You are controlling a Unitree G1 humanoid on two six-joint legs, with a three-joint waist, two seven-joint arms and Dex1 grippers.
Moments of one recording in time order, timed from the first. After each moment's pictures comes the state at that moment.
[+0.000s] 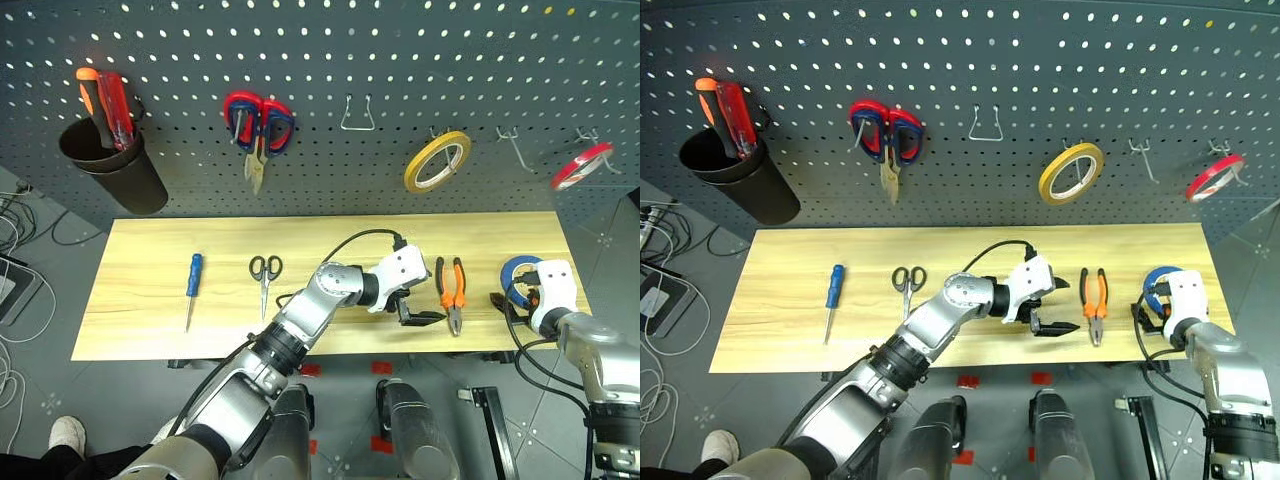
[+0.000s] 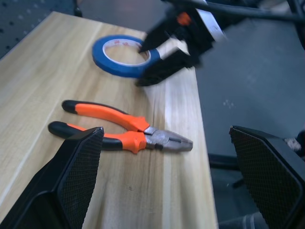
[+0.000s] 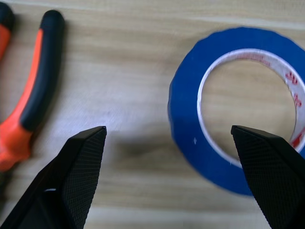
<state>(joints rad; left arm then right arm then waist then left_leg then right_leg) -0.75 0.07 -0.51 0.46 -0.06 0.12 -0.91 -0.22 -0.56 -0.25 0.10 0.20 0.67 0.37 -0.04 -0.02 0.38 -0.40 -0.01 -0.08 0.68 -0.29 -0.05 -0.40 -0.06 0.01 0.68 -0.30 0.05</state>
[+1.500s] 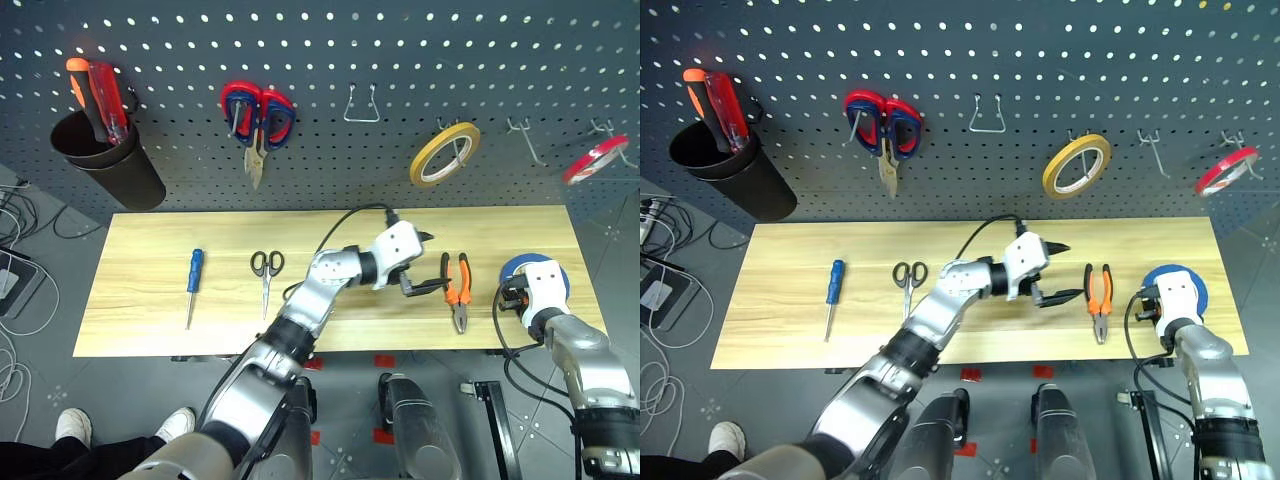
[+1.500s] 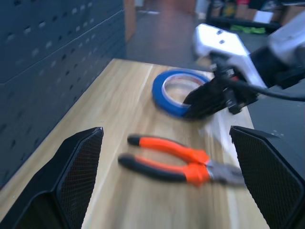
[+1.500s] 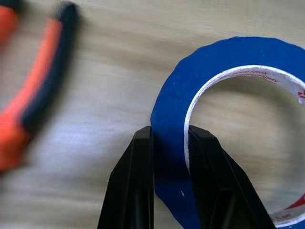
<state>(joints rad) -0.60 0.05 -0.30 0.29 -0.01 0.06 -0.86 -0.06 -0.48 -0.16 -0.04 0.08 0.43 0.27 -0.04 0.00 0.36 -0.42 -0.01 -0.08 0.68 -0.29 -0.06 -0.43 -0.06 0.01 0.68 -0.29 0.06</state>
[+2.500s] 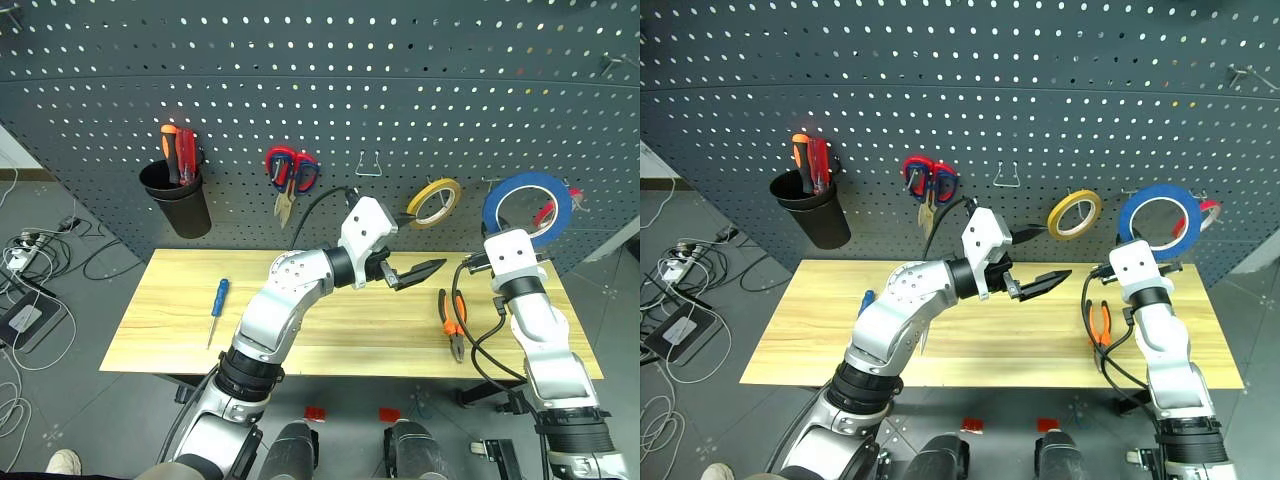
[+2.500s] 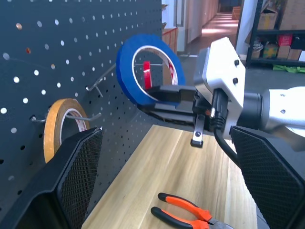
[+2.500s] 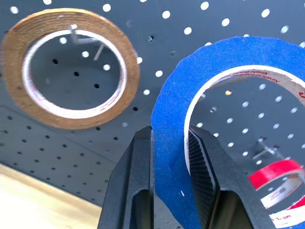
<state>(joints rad) -0.55 0.12 -0.27 -0.17 -0.20 0.43 -0.73 -0.16 -0.38 -0.05 -0.10 -0.22 0.04 0.03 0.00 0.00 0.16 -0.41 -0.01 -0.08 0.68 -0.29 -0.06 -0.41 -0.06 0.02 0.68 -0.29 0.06</state>
